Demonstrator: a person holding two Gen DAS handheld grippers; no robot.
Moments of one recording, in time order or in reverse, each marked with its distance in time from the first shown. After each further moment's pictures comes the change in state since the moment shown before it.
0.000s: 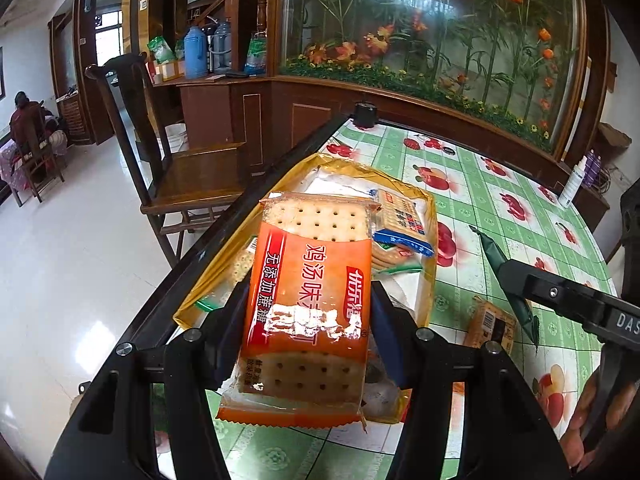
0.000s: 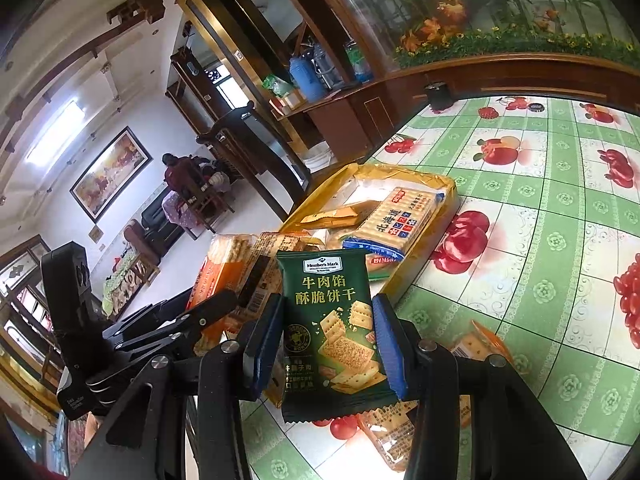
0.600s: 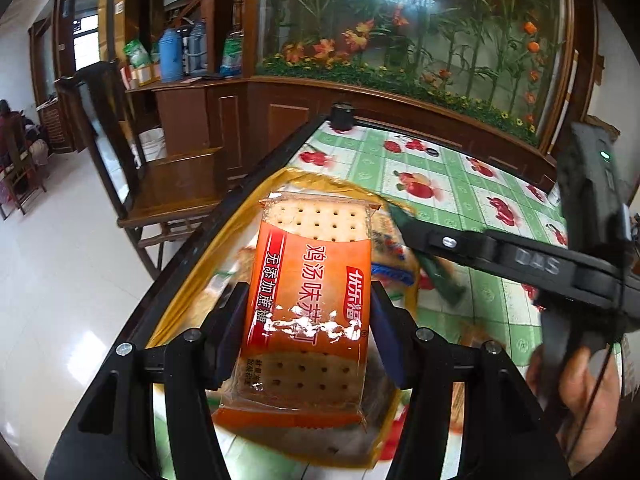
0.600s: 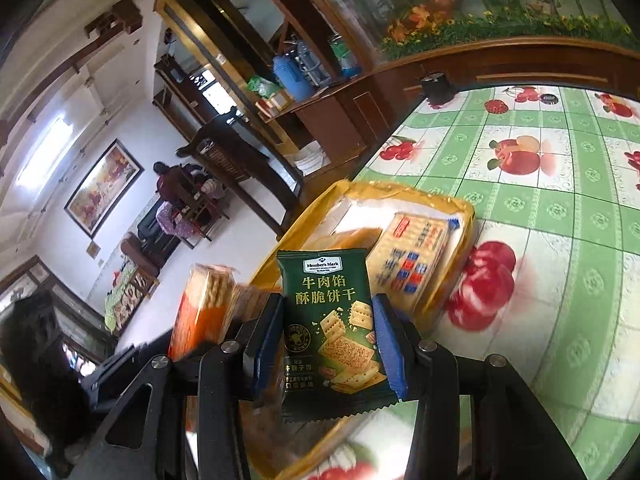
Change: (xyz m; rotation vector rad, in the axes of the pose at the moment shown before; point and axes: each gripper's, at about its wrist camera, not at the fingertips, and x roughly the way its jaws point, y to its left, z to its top) left arm 0.030 -0.026 0.030 0.052 0.017 -0.065; right arm 0.060 -0.016 0.049 0.077 0.013 -0.006
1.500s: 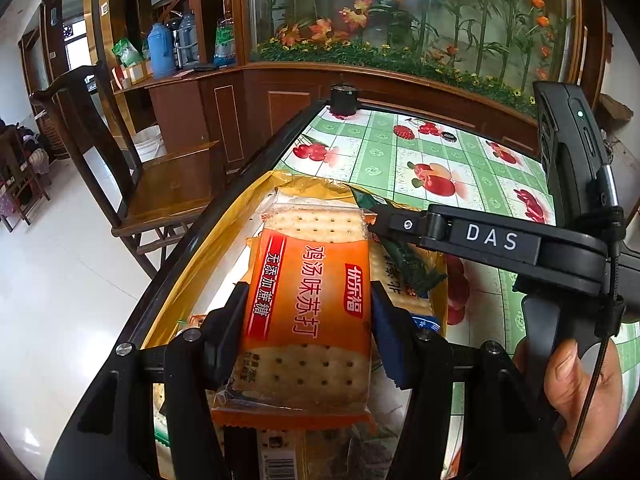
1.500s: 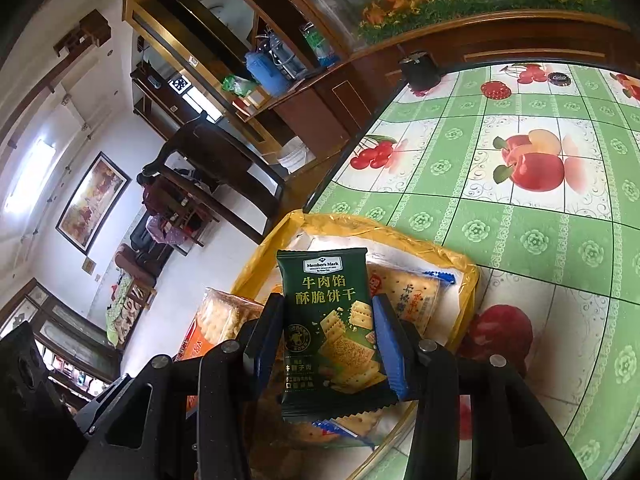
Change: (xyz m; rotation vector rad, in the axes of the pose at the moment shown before) left arm 0.051 -0.011 0.028 0.046 0.058 0.048; right arm 0.068 -0.038 0.048 0.068 0.043 -0.022
